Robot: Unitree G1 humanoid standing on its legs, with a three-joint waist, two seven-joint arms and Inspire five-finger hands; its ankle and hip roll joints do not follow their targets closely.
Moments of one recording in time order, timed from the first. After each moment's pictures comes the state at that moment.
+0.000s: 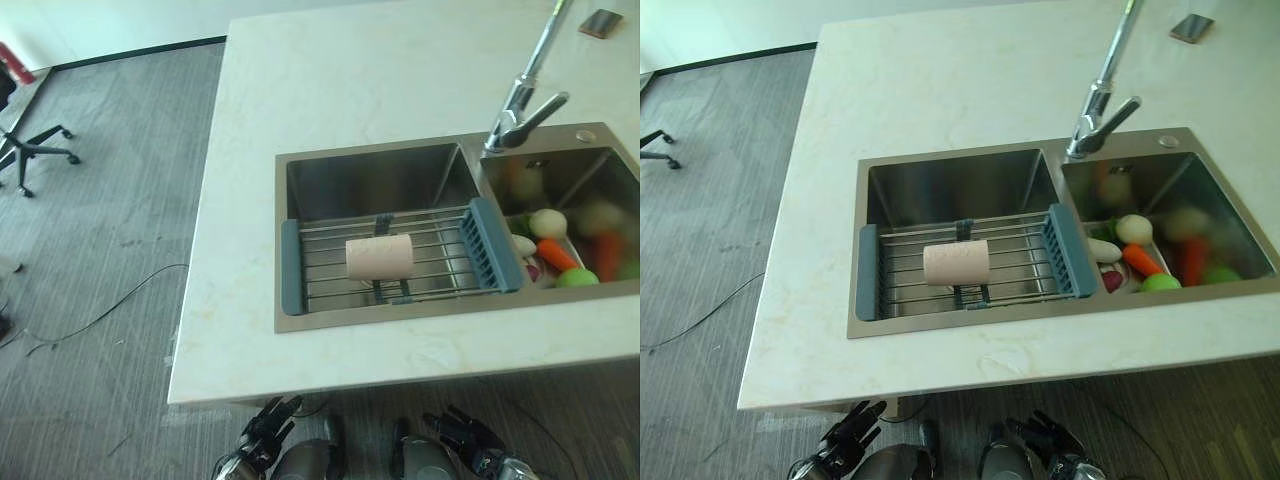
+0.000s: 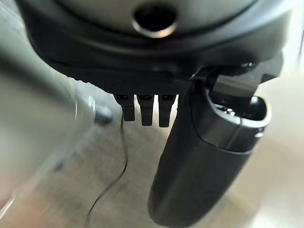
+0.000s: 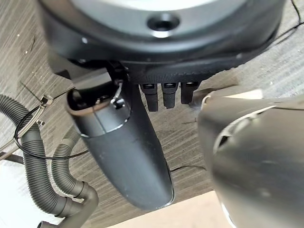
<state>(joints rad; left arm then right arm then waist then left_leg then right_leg) -0.02 0.14 0.06 1.18 -0.90 -0.14 -0.08 -0.11 -0.29 -0.01 1.26 0.60 -0.07 0.24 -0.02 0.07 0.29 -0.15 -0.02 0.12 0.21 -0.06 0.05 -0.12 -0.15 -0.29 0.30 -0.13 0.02</state>
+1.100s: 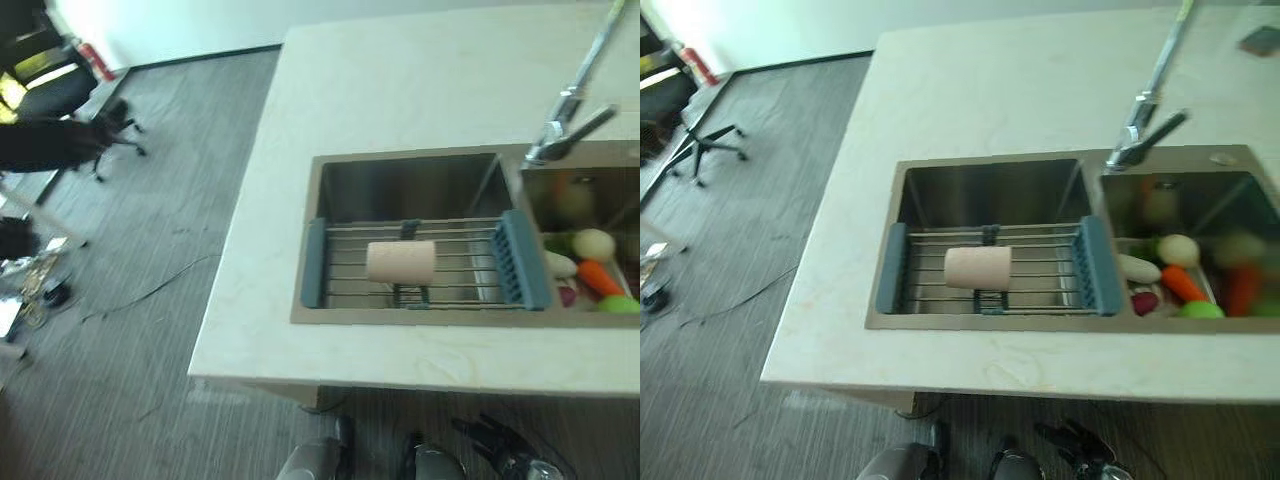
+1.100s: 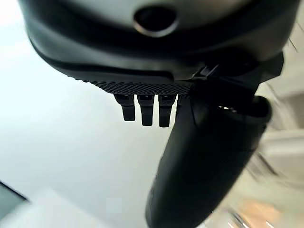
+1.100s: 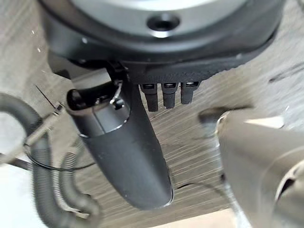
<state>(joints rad) -0.27 1.17 0.17 0.00 -0.49 -0.42 -0.11 -0.09 -0.36 -0.01 1.25 0.63 -0.02 0.18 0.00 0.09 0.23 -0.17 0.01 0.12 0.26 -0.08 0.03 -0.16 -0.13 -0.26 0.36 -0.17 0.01</state>
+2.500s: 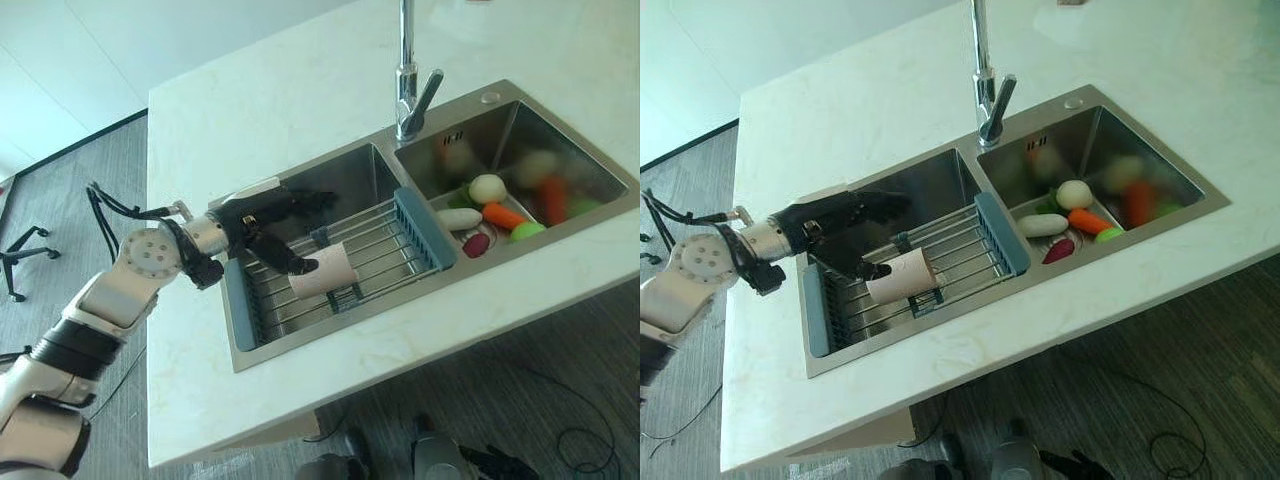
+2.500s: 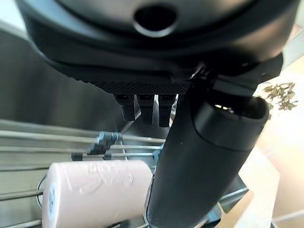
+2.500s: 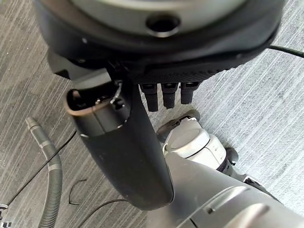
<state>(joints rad) -0.63 0.99 -0.41 0.09 -0.39 -0.01 -0.47 -0.01 -0.36 -0.05 1.27 0.65 0.00 0.16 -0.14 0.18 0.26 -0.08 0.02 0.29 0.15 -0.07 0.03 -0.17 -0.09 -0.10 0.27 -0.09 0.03</state>
